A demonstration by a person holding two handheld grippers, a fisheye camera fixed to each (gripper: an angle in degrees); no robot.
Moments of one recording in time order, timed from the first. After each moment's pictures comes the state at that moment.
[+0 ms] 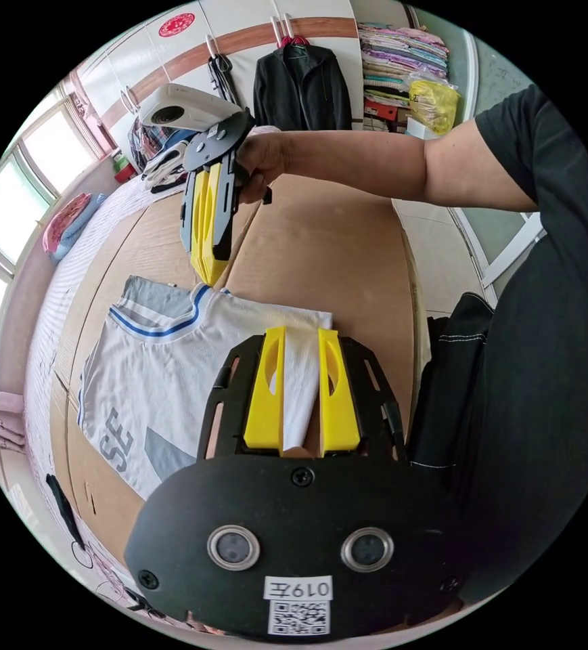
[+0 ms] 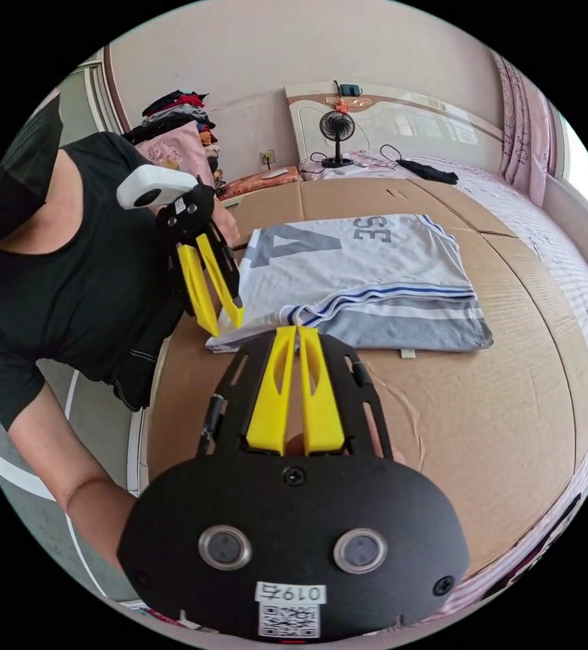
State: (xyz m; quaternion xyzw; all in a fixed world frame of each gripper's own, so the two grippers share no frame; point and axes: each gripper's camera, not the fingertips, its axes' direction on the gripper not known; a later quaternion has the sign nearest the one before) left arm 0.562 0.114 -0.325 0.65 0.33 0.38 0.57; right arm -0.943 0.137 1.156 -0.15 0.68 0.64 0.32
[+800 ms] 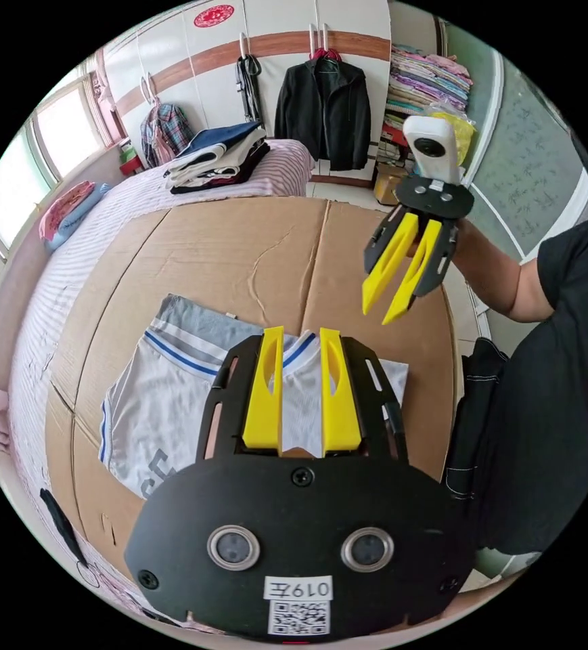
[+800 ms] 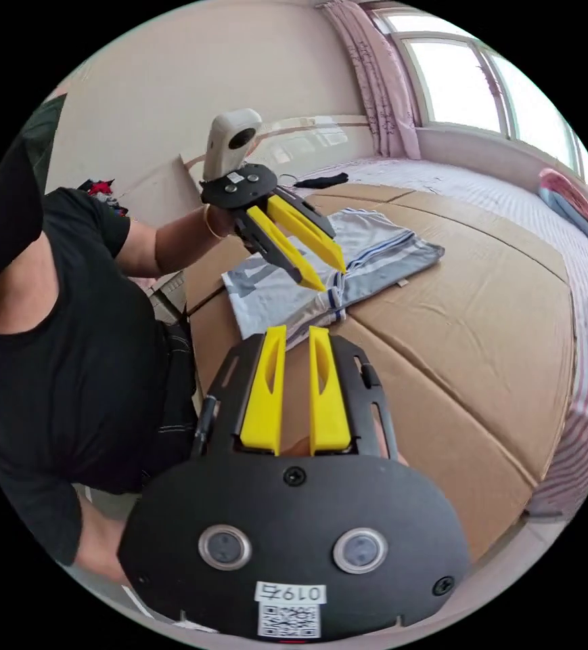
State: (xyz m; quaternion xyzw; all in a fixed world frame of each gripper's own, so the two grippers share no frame) left arm 0.482 -0.030 -0.436 0.64 0.39 0.37 0.56; right arm -0.876 0.106 1.280 -0.02 0.80 0.60 0.10
